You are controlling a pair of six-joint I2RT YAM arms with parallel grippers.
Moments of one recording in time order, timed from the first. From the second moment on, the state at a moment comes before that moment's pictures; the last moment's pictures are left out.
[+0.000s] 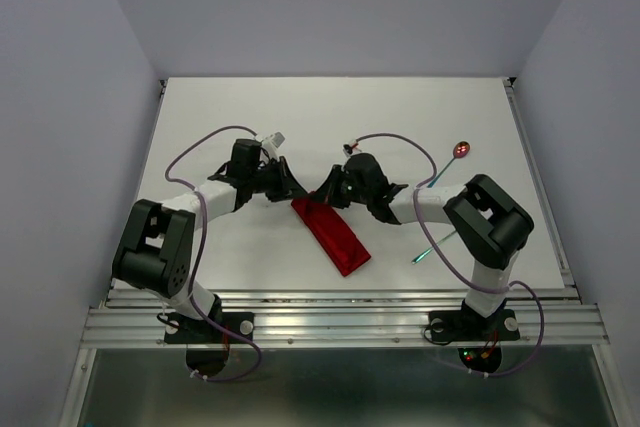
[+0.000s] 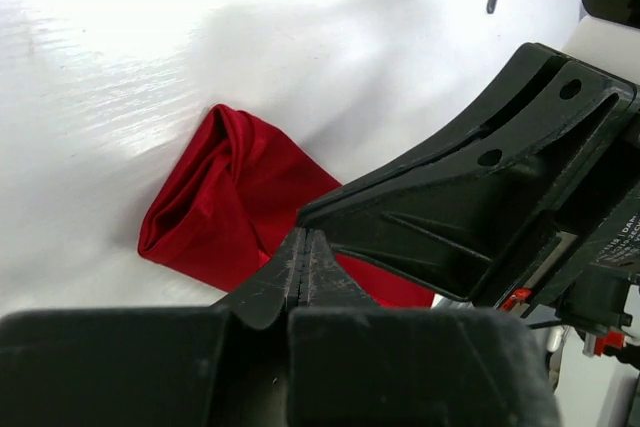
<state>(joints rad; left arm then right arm) -0.32 1.55 0.78 0.04 0.59 -0.58 0.73 1.83 0.93 0.42 -0.22 0.94</state>
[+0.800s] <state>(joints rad) -0.44 1.51 0.85 -0.23 0.25 -0.50 0.73 1.96 1.03 0.31 -0.22 0.92</state>
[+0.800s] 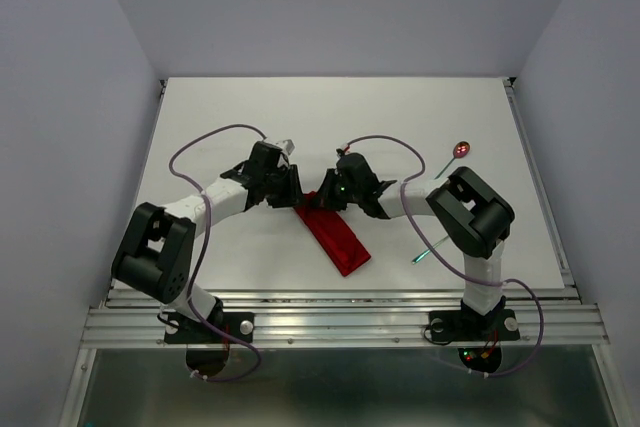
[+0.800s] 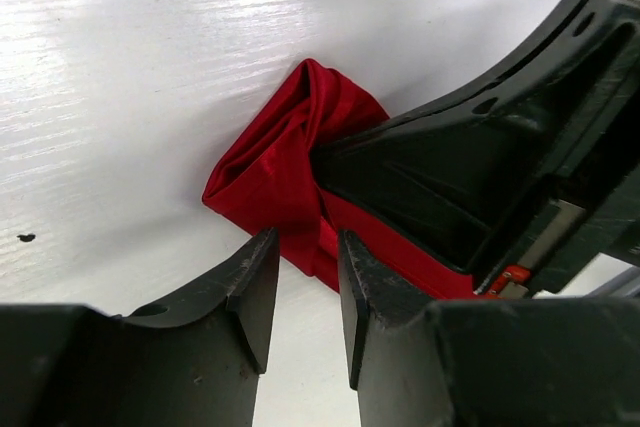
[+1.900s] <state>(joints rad) -0.51 1.66 0.95 -0.29 0.12 -0.46 0.73 1.98 1.05 0.30 -0.24 0.91</state>
